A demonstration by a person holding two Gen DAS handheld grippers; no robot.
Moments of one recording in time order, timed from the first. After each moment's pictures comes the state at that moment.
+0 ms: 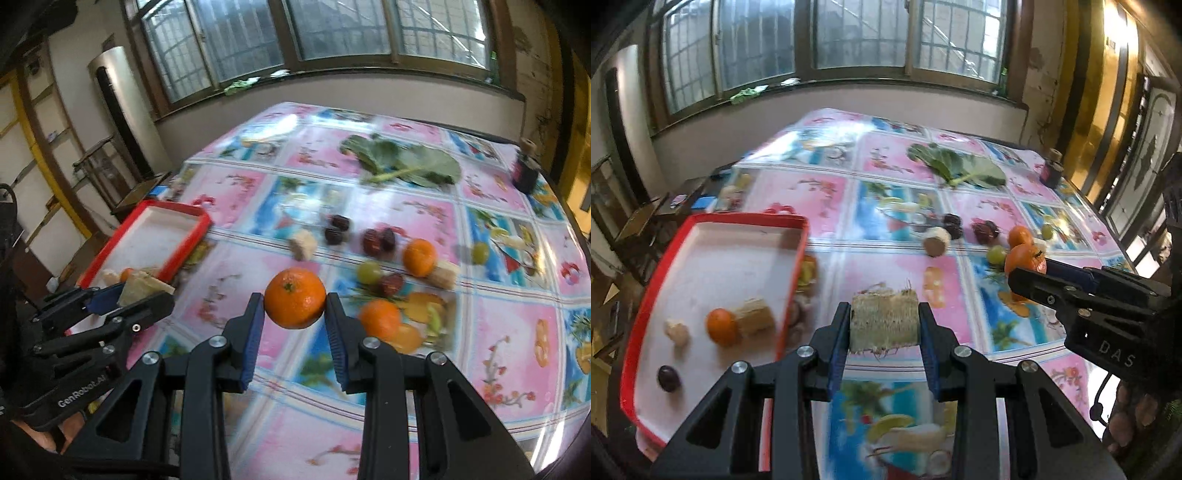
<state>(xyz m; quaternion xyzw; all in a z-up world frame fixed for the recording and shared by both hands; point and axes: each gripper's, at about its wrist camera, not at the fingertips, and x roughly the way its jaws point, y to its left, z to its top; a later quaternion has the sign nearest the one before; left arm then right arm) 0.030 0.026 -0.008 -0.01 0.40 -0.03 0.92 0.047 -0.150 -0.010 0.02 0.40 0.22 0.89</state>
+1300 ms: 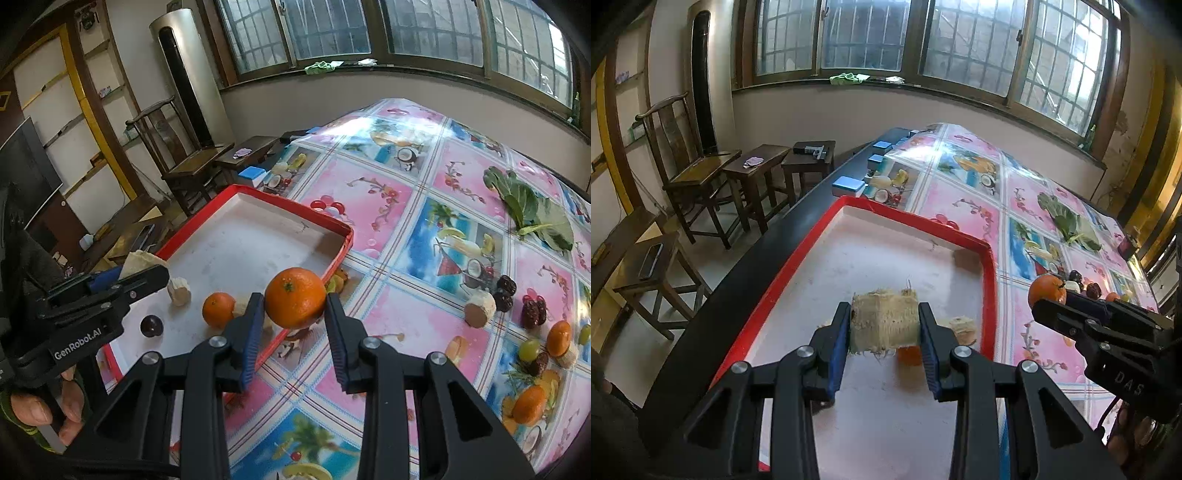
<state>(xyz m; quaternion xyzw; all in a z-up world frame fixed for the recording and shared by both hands) 0.030 0.188 -0.010 -0.10 0.38 0.09 0.91 0.068 0.010 -0.009 -0.03 0.40 0.33 0.85</state>
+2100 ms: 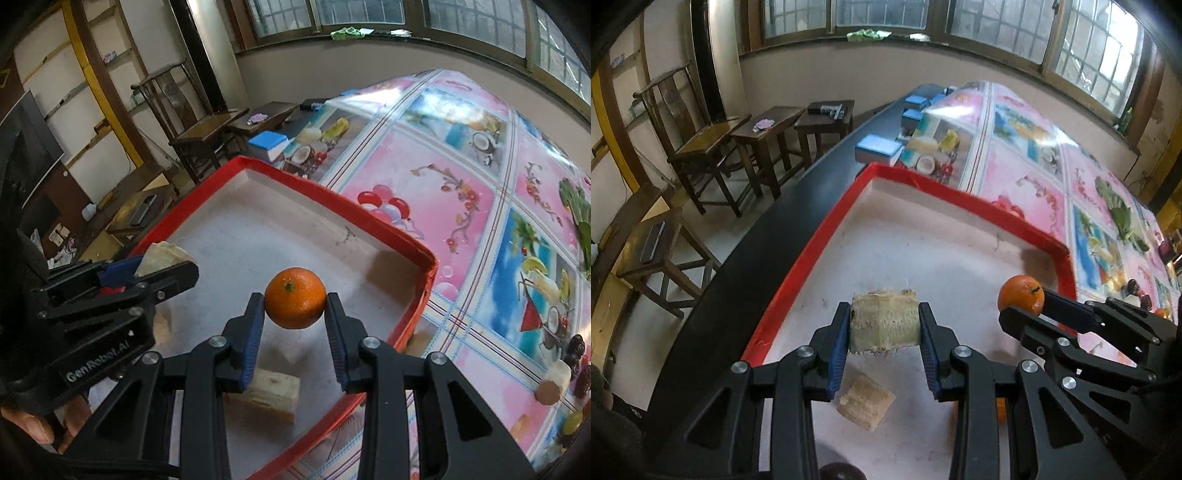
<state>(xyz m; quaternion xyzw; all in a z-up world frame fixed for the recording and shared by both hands) 0.098 0.228 -0.059 -0.11 0.46 0.12 0.87 0.127 0.093 -0.058 -0.07 0.45 0.36 0.81</state>
